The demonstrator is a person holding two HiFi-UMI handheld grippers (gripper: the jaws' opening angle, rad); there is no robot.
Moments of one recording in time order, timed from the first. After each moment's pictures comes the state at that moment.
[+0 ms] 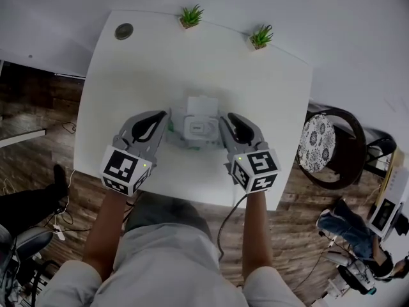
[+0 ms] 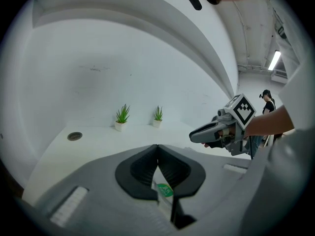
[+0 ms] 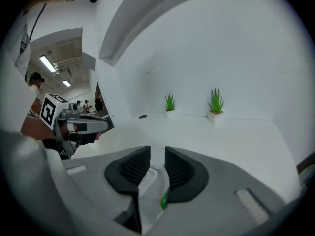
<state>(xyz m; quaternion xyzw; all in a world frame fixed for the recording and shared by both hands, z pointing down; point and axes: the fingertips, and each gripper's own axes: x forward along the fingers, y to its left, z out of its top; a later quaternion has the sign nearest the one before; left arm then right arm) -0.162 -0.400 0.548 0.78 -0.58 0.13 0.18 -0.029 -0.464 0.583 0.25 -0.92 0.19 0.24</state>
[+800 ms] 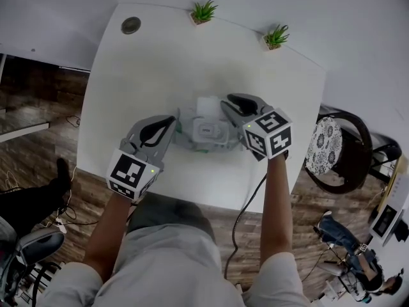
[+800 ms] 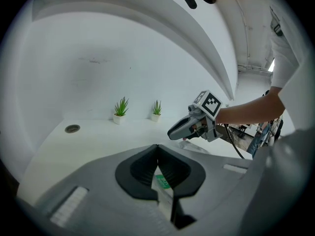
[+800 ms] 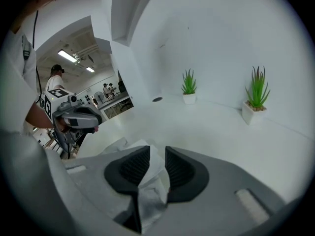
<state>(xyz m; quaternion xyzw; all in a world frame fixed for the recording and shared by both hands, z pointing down) -0.160 -0.394 0.568 0.79 -0.57 0.14 0.19 -0.077 -0.495 0.629 0.08 -0.92 0.18 0.34</state>
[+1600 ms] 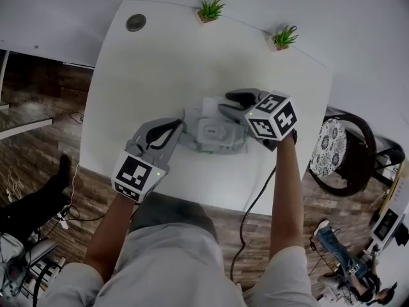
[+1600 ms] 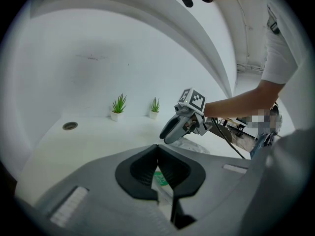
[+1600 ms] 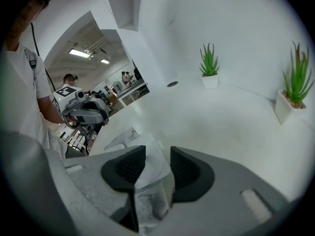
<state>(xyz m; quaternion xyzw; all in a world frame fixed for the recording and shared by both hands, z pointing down) -0.154 -0.391 0.576 0.79 -0.56 0.15 0.20 -0.095 -0.482 0.651 -0.06 -0.89 0.20 0.40</state>
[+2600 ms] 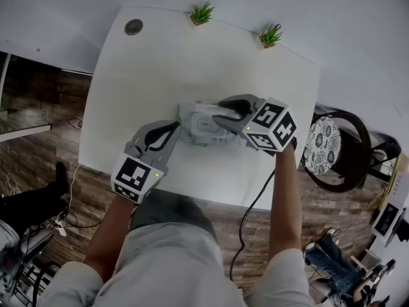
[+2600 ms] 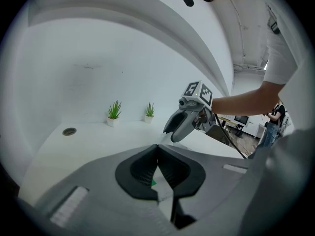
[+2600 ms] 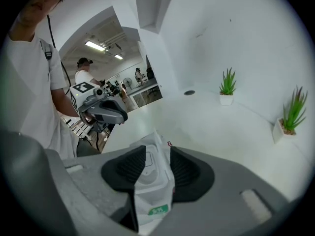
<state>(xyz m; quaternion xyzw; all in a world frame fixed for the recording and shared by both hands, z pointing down) -0.133 -0.373 0.553 0.80 -0.56 0.14 0.18 -0.076 -0.440 0.596 -0.11 -0.91 0.14 0.38</state>
